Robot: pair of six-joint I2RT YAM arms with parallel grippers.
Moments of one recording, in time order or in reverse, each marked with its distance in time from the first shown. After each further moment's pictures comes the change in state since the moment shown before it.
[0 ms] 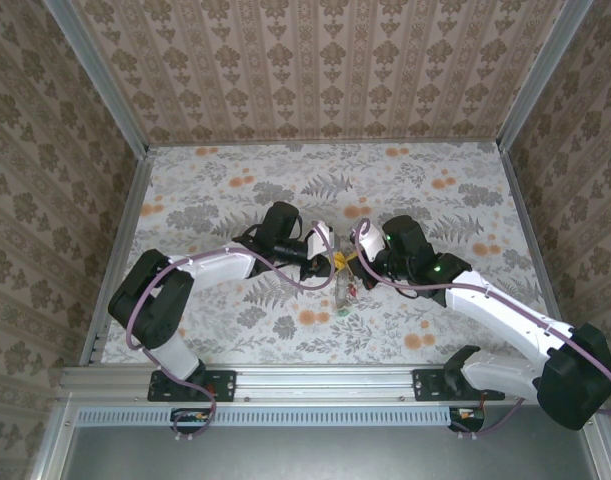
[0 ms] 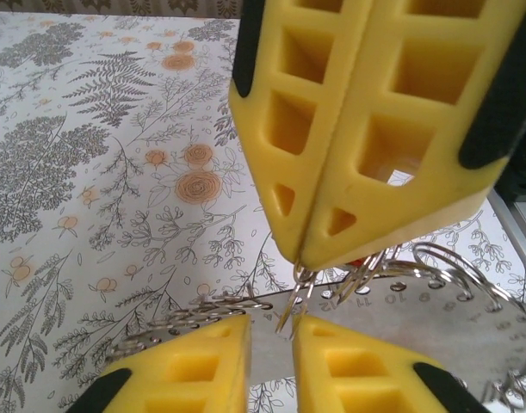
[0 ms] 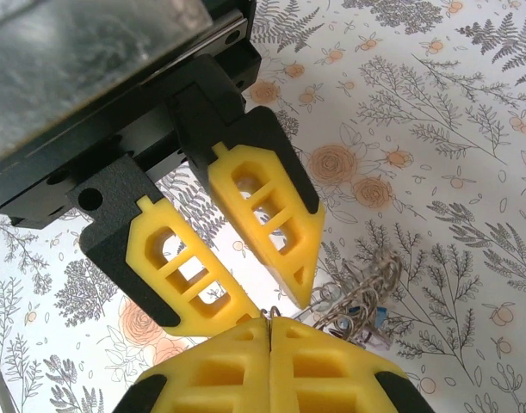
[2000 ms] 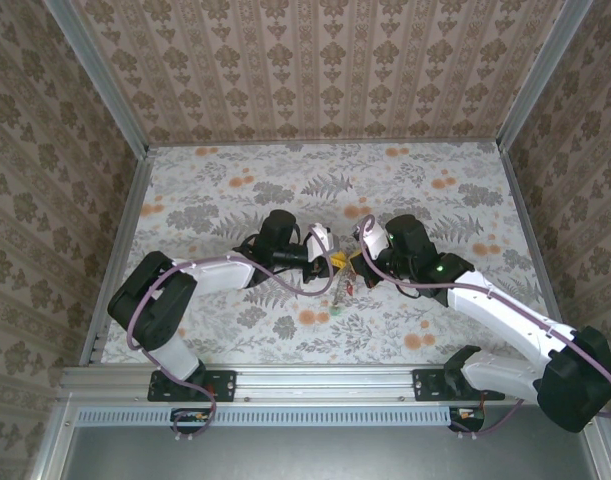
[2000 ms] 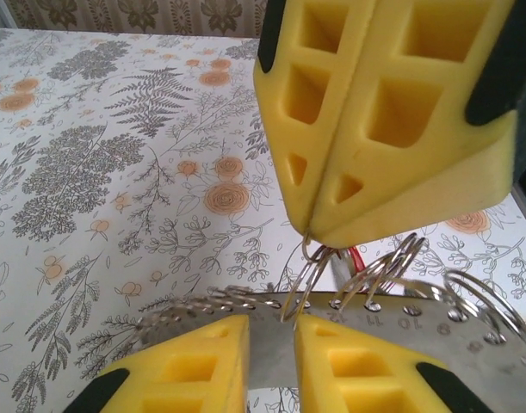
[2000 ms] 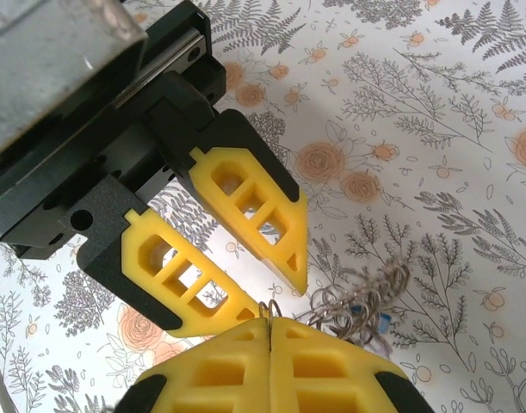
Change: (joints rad) left arm -0.019 -0.007 -0.096 0.225 -0.079 -0.117; right arm -0.019 -0.011 -0.002 -0.007 0.004 0.045
